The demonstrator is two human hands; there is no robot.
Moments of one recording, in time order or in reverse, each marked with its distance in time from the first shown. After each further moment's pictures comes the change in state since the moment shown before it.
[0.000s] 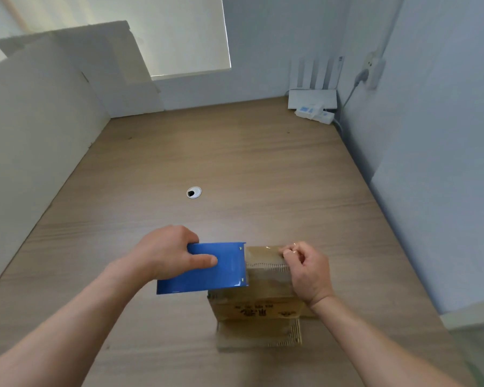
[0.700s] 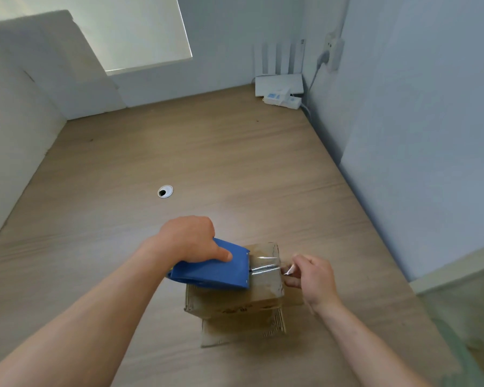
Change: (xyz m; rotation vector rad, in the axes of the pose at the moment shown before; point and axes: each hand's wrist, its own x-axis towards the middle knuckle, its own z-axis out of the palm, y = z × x) left_hand 0.053 0.081 0.010 0.253 -0.164 0.027; right_hand -0.024 0.040 -0.034 0.313 0.150 0.566
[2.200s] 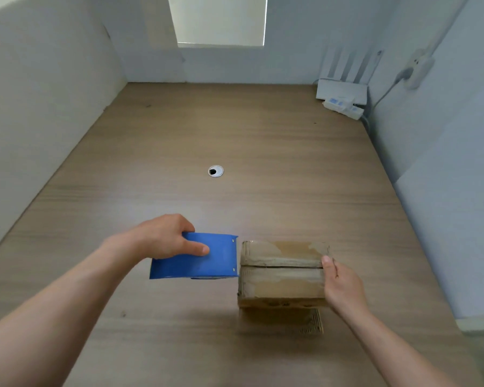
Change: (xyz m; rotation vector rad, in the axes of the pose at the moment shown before) left_hand -0.057 -0.168 0.070 -0.509 -0.003 -0.048; right_hand -0.019 0.003 0.039 -0.920 -0.050 -0.328
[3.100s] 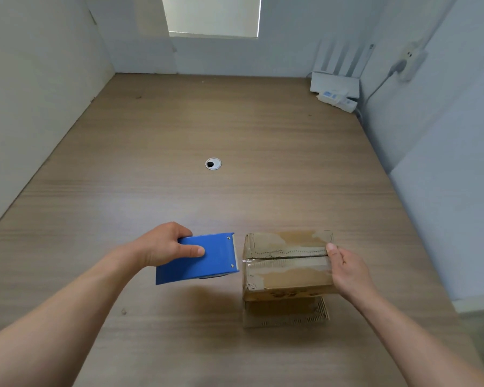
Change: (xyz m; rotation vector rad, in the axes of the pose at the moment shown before) left_hand 0.010 -0.043 0.035 -0.240 -0.022 0.092; right_hand 0.001 -0.003 -0.001 0.004 0.019 -0.066
